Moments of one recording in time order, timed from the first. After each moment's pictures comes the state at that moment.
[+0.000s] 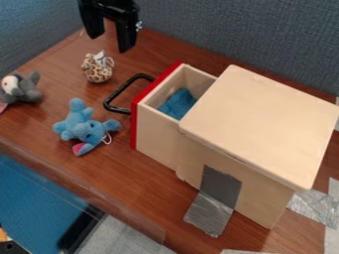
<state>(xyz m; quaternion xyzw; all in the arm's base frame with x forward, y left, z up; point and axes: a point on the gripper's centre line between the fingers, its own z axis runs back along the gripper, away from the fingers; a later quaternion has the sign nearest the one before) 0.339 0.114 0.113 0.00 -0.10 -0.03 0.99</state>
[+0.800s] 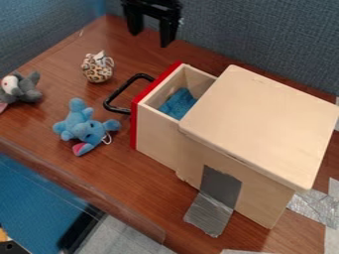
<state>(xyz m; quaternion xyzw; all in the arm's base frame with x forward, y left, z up) 0.407 0.075 0.100 -0.01 -0.11 -0.03 0.99</state>
